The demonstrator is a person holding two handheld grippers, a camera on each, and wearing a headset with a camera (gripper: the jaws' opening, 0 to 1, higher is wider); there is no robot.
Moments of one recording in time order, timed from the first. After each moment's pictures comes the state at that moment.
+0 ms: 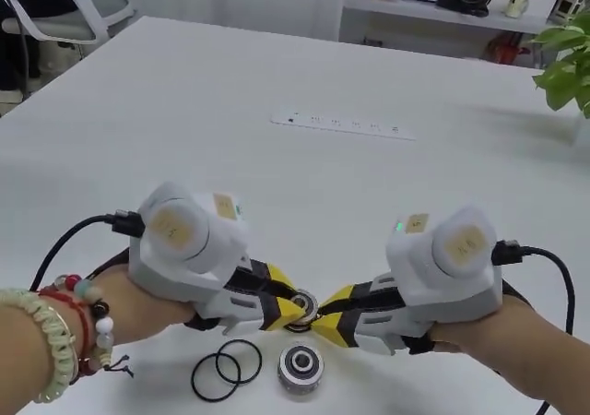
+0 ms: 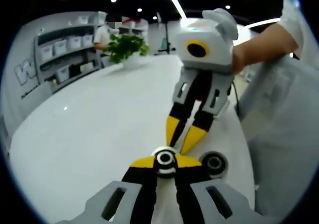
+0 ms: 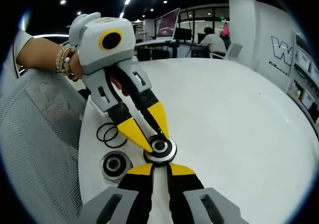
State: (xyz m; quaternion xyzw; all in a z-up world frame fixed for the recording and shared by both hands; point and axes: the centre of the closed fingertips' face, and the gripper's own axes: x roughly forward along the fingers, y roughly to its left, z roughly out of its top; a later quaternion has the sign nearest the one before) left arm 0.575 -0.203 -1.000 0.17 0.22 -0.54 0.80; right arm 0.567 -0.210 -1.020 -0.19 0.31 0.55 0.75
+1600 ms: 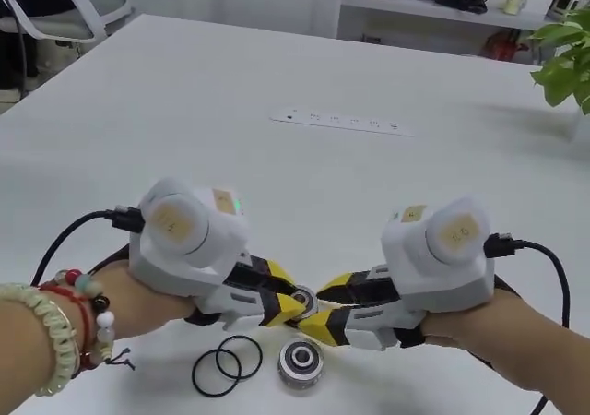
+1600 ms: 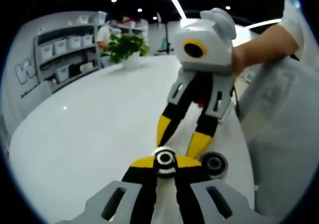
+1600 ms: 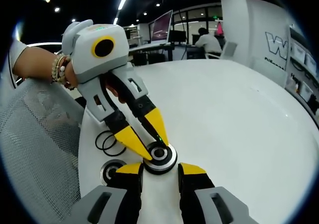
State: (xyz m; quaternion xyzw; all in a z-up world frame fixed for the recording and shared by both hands) left arm 0.575 -0.203 -1.001 0.17 0.22 -0.54 0.80; right arm 0.567 -0.201 -1.018 -0.18 0.30 0.55 0.76
